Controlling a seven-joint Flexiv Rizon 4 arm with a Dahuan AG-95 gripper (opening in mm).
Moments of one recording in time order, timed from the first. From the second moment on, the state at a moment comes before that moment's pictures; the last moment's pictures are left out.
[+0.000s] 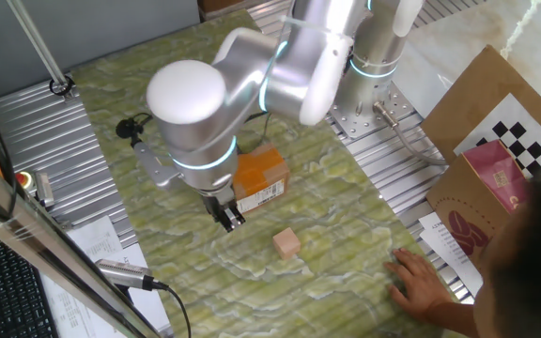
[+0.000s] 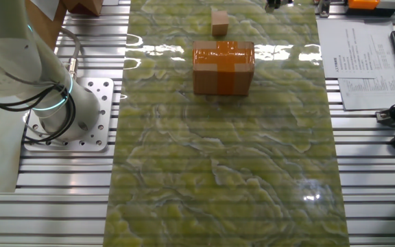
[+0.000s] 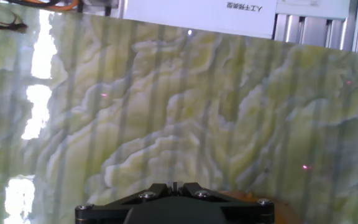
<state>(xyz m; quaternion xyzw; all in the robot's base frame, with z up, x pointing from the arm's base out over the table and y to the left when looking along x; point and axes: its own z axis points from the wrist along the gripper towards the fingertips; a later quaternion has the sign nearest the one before) 0.550 0.226 0.153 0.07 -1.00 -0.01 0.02</state>
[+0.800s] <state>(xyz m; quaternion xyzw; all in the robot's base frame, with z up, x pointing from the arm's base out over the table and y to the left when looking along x) 0.552 0.241 0.131 0.08 -1.00 -0.01 0.01</state>
